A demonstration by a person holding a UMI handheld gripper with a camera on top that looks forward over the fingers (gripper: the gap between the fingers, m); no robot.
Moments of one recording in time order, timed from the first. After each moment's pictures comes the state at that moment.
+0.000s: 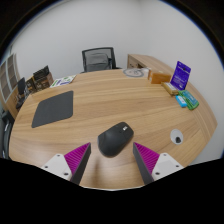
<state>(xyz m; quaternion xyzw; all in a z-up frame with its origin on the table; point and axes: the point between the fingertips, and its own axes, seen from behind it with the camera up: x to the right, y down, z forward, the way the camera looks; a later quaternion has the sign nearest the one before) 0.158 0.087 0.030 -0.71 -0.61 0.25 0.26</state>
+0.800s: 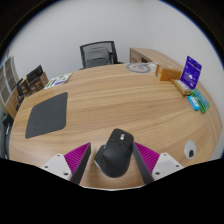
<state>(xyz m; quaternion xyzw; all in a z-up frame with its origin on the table) 0.083 0.089 -0.007 -0.72 -0.61 0.25 0.23</state>
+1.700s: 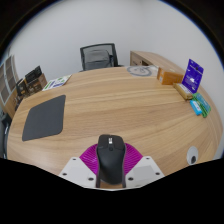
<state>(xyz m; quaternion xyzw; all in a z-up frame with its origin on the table) 0.057 0.092 -0.015 -0.71 -0.61 0.25 0.25</state>
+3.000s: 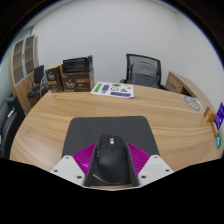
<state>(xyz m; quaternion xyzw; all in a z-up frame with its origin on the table) -0.067 -0.198 0.000 -0.61 -0.69 0.29 0.27</state>
